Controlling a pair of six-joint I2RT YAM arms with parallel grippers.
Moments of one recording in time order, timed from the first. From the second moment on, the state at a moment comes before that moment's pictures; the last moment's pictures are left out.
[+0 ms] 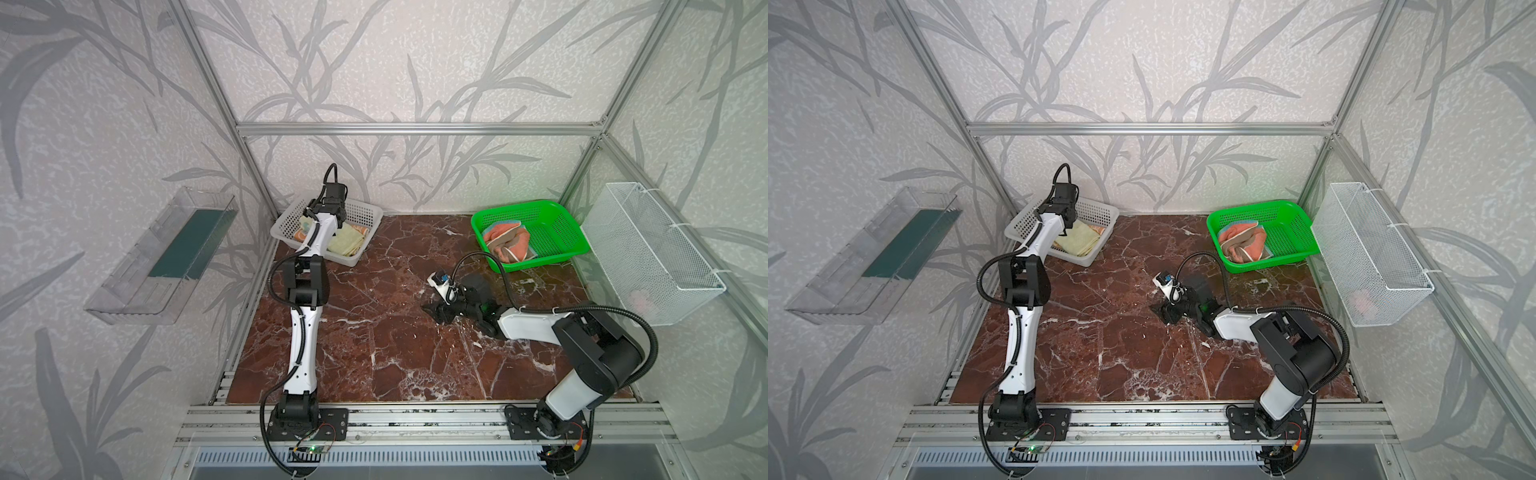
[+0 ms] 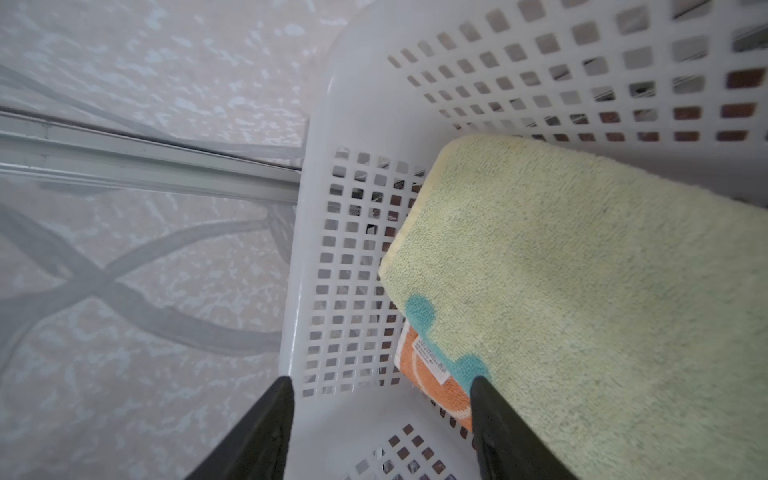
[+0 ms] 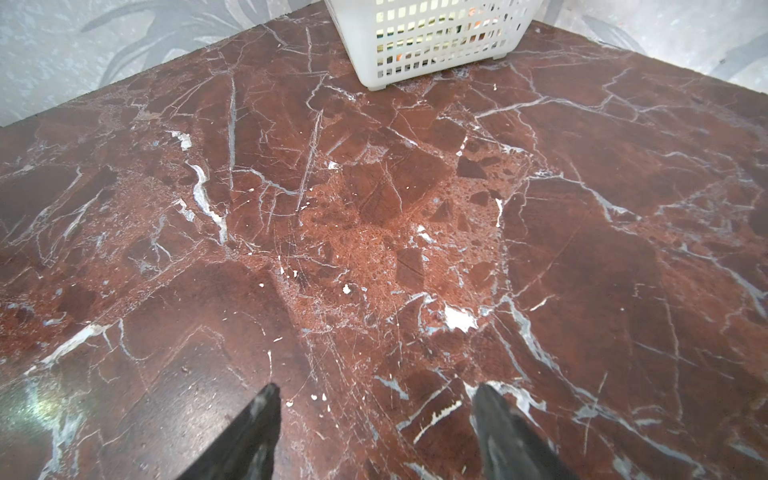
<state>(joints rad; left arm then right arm) -0.03 2.59 2.45 -0.65 -0.75 0.55 0.60 1.65 0.66 0.45 -0.35 -0.10</state>
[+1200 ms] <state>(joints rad) -0.49 1.88 1.67 -0.79 -0.02 0.06 0.42 1.62 1.17 -0.21 0.13 -0.01</state>
